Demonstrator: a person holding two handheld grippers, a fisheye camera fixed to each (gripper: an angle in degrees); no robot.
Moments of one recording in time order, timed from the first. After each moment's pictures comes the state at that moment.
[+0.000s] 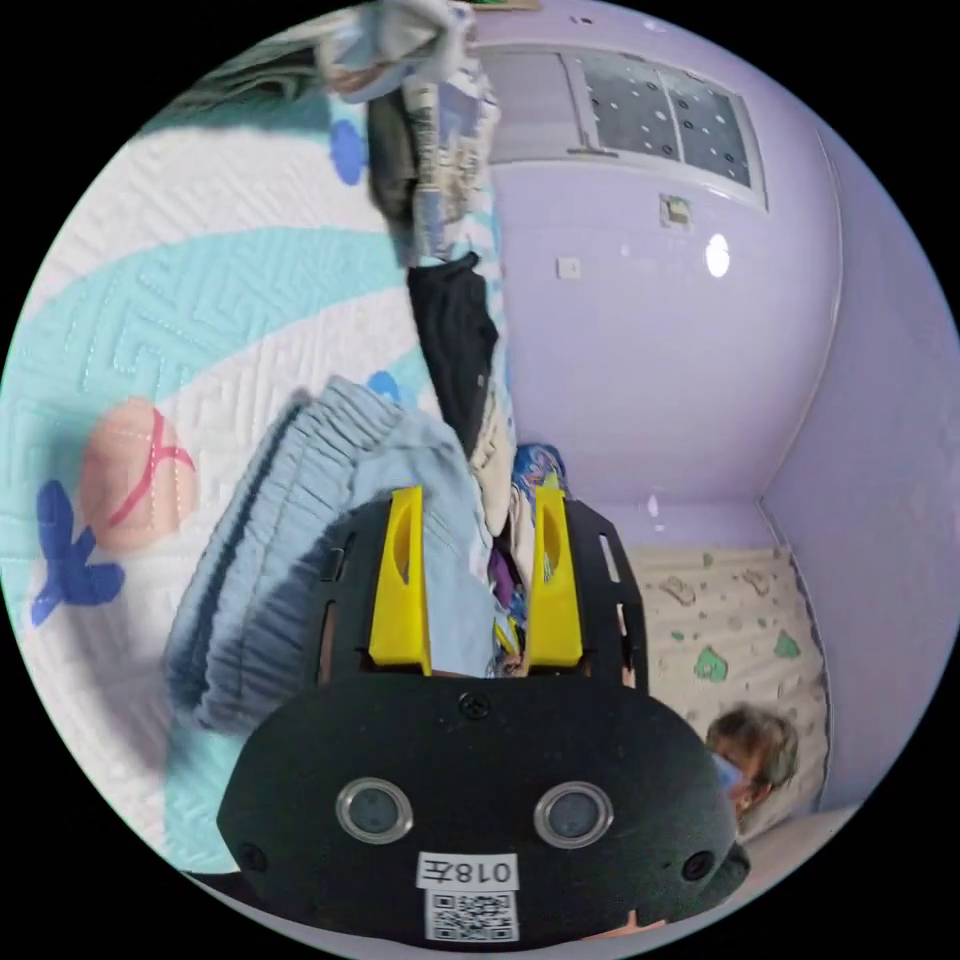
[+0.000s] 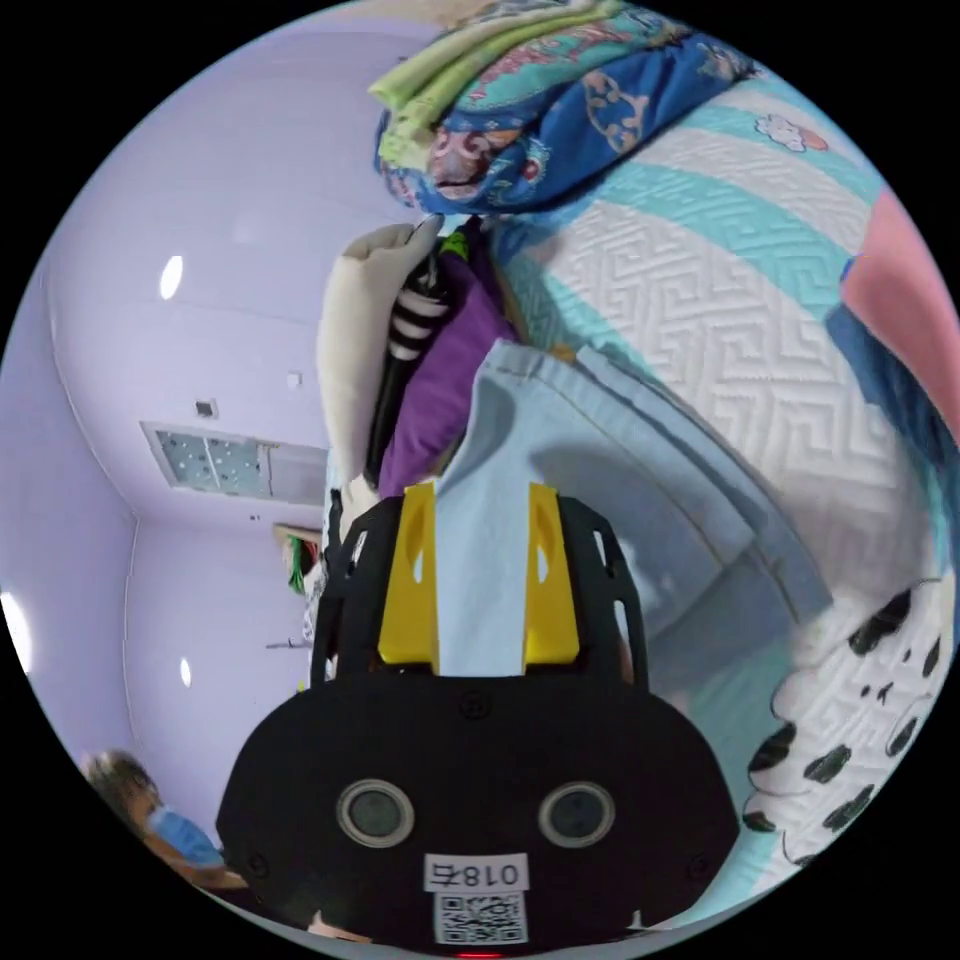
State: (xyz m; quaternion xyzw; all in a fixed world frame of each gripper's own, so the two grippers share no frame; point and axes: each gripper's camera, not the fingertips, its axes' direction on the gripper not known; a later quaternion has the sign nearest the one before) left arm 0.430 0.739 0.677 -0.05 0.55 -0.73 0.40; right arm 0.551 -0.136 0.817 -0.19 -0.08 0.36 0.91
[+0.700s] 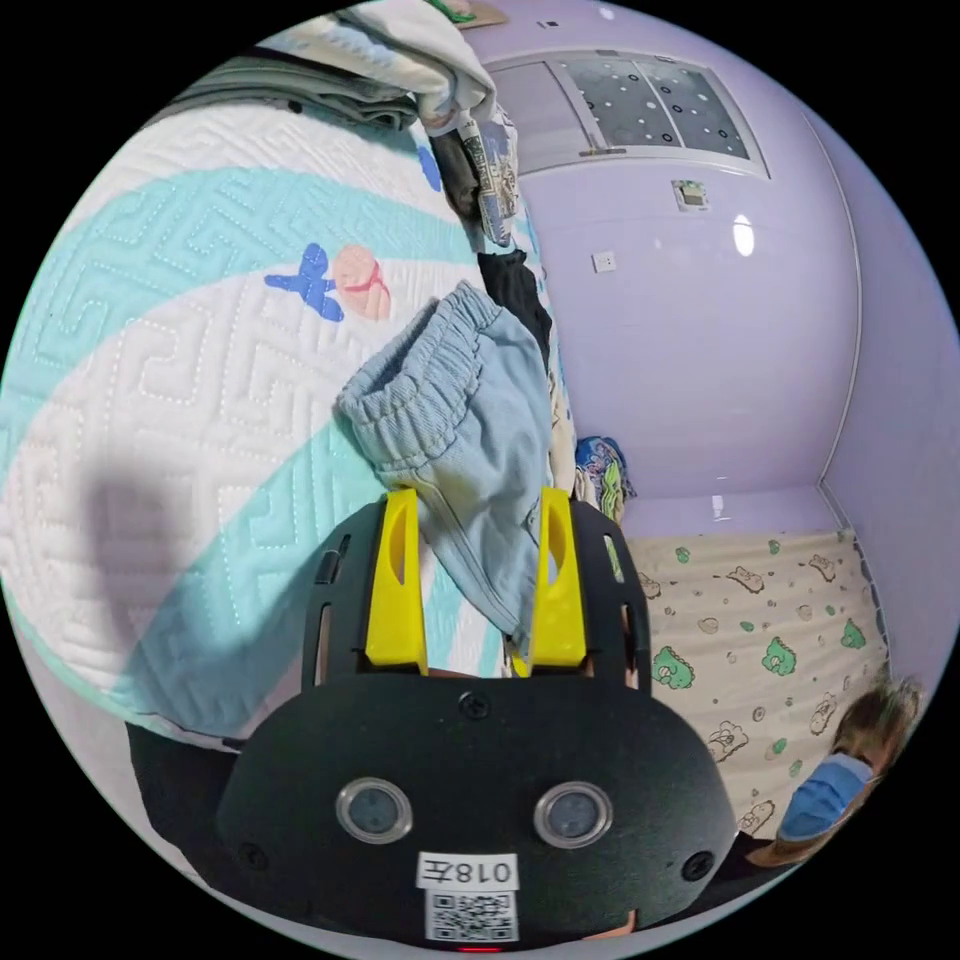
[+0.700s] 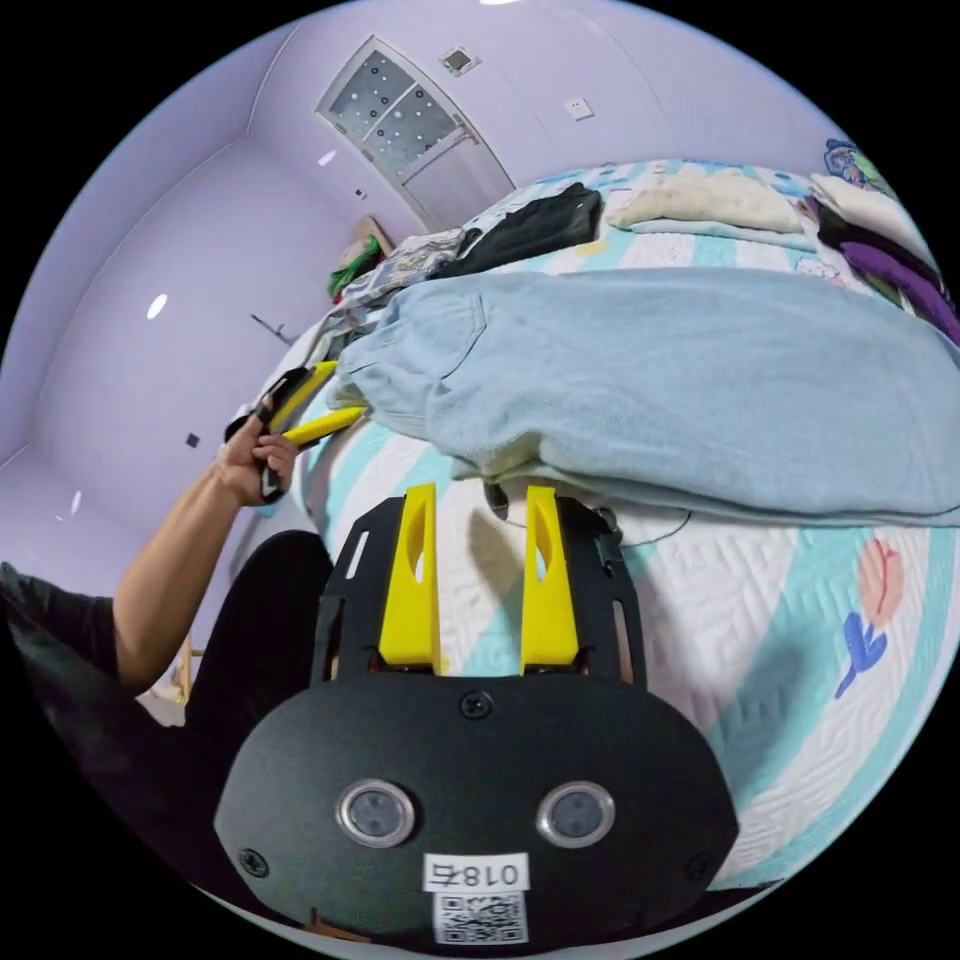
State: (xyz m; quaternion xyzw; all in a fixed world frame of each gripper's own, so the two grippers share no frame) left arm 0.465 0.754 0.556 -0.13 0.47 -0.74 0.45; right arm 0.074 0.058 0.820 -0.33 -0.17 -0.04 0.93
